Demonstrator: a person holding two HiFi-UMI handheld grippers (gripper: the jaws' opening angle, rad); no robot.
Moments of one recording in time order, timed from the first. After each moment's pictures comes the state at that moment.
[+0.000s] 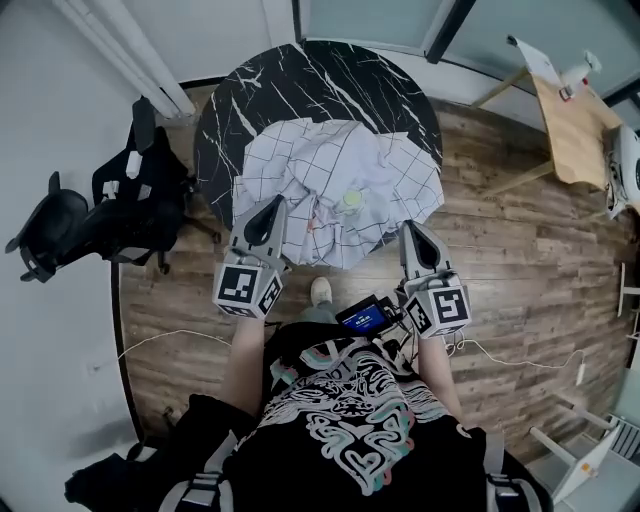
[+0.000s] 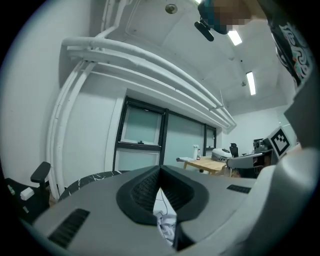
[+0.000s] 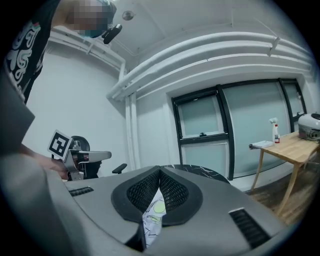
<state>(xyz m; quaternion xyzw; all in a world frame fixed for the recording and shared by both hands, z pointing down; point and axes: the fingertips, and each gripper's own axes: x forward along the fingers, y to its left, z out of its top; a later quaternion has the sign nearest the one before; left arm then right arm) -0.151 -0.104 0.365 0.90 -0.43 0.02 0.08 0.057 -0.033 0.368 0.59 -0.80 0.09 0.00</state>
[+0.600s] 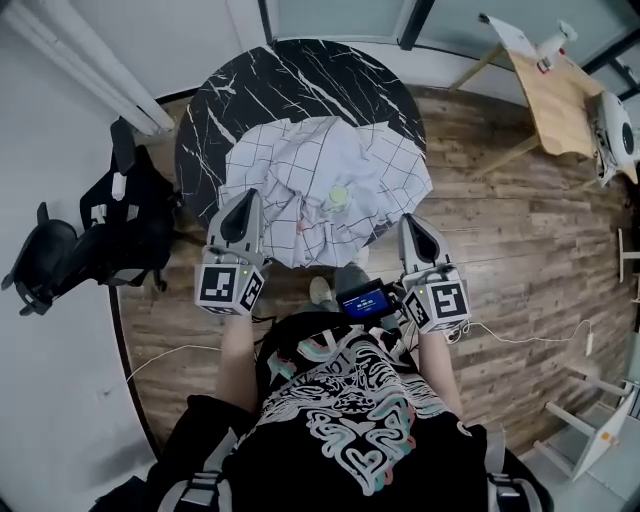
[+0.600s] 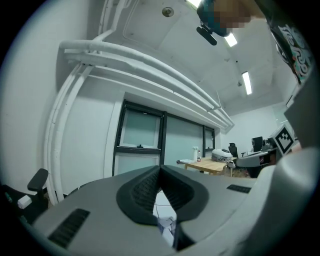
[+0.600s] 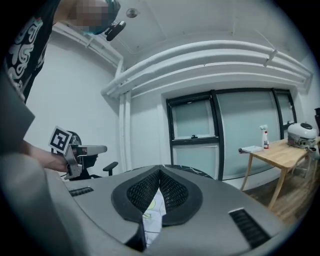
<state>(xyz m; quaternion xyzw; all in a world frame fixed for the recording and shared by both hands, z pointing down) -0.163 -0.126 0.362 0.90 -0.43 0.01 0.06 0.073 -0.024 0.372 0.63 -0.77 0.08 0.02</state>
